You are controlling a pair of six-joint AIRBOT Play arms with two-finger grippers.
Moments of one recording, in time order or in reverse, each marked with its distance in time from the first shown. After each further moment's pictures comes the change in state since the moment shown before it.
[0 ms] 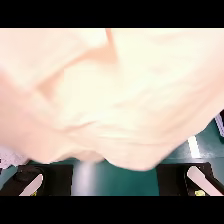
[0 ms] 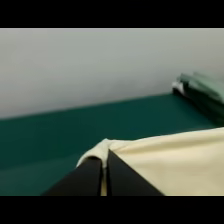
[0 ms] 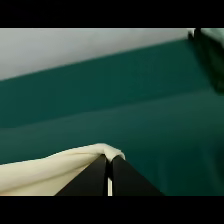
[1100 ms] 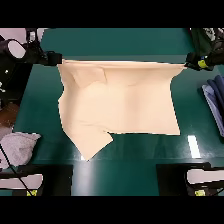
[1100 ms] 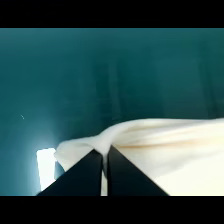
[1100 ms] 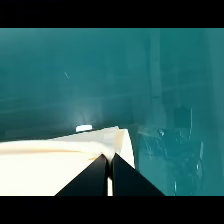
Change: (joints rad) left arm 0.000 -0.605 -0.324 0.181 0.308 0.022; right arm 0.440 -0.506 -0.417 -0.340 -0.486 -0.007
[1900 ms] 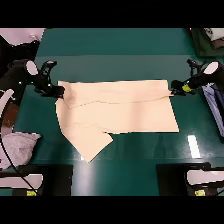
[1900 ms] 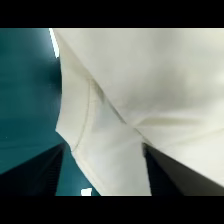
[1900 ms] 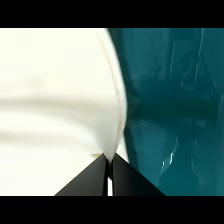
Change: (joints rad) left arm 0.003 -0.024 -0.217 0.111 -0.359 -0.031; right arm 0.058 -0.003 -0.296 -0.002 0.092 -0.035
